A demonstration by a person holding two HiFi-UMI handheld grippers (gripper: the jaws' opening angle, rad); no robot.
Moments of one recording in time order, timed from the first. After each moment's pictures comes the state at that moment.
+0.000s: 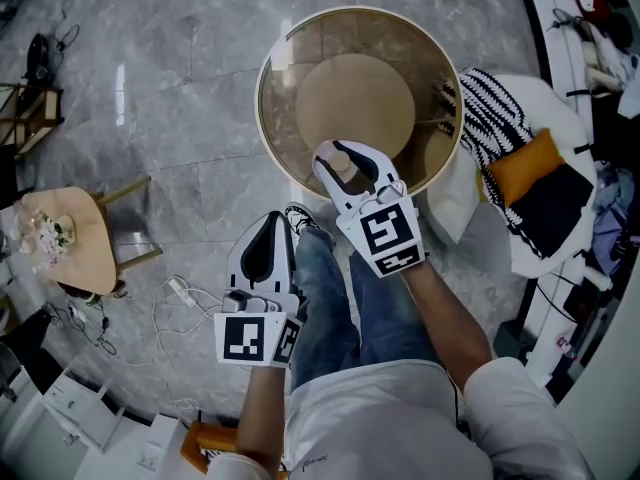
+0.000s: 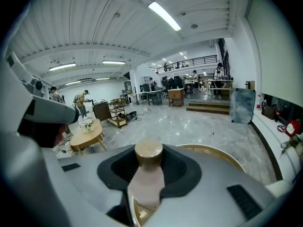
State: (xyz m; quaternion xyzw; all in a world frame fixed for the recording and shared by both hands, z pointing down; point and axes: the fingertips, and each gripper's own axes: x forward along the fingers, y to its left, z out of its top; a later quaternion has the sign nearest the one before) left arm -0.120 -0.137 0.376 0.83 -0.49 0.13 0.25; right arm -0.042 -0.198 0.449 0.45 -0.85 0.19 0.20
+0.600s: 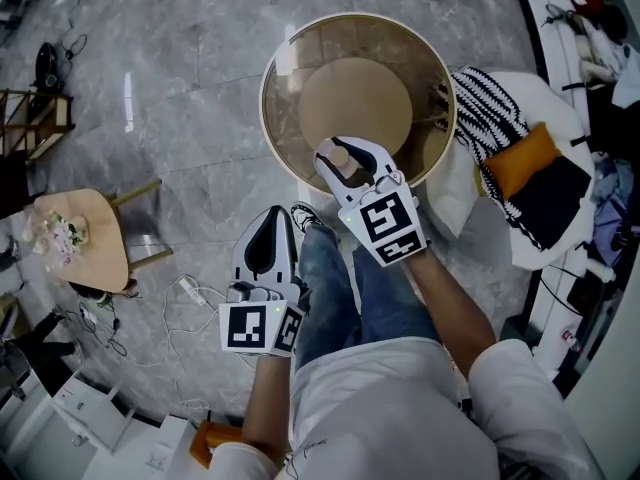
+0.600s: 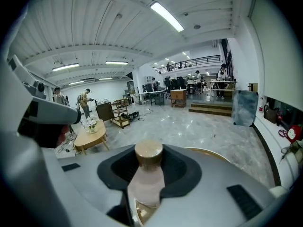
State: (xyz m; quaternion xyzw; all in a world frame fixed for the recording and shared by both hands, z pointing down) left arm -0.115 -0.130 0.342 0.83 -0.49 0.12 0.25; right arm -0.036 -0.192 0.412 0.44 -0.86 0.19 0.21
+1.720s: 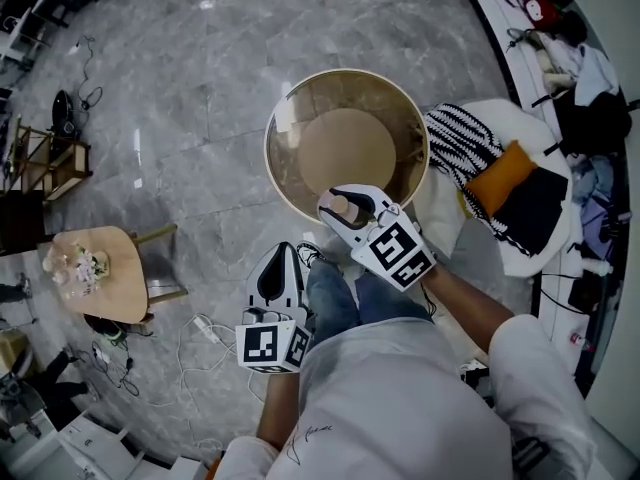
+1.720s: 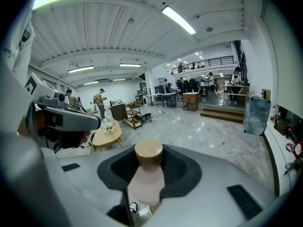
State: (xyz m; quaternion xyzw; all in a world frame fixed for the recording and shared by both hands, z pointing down) left arm -0.110 -0.082 0.258 0.84 -0.48 0.11 0.23; right arm -0.032 -0.127 0.305 0.37 -0.89 0.17 0.21
